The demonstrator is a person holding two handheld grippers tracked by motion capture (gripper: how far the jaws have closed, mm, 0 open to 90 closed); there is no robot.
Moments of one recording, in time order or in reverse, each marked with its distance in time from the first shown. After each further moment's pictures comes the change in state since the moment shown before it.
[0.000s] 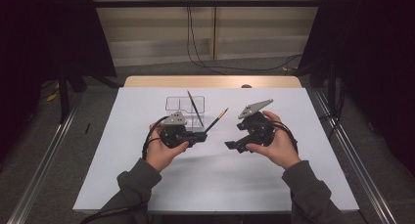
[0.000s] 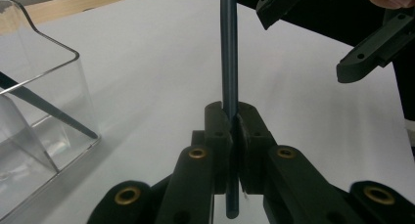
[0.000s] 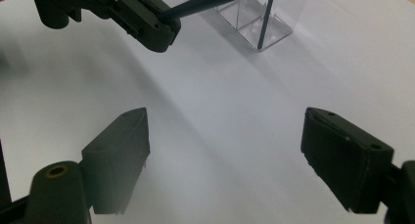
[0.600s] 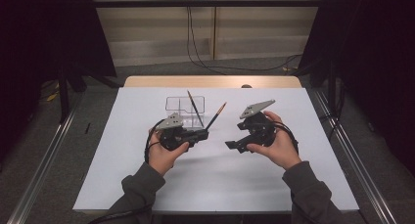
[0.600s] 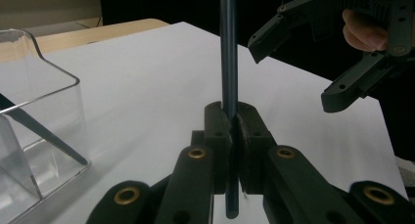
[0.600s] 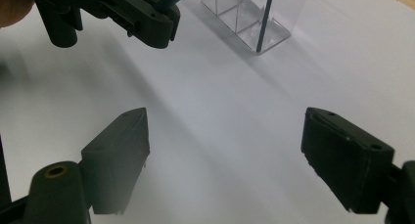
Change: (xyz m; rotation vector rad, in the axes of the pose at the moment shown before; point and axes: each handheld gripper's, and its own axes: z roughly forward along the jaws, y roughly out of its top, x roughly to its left) left arm -0.004 -0.007 -0.001 -0.159 -0.005 -0.028; right arm -0.001 -0.002 -0.002 -0.026 0.006 0.001
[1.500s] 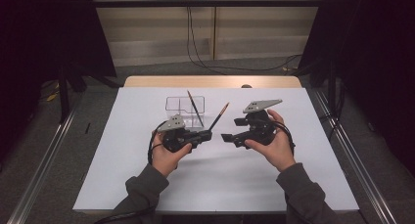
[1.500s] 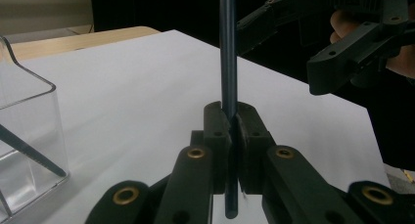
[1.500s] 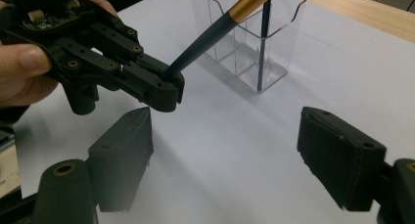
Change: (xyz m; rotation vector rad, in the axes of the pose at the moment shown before) left arm -0.005 -0.002 0.007 -0.032 -0.032 -0.015; right arm 0.001 0.003 -0.002 -0.170 0.006 0.106
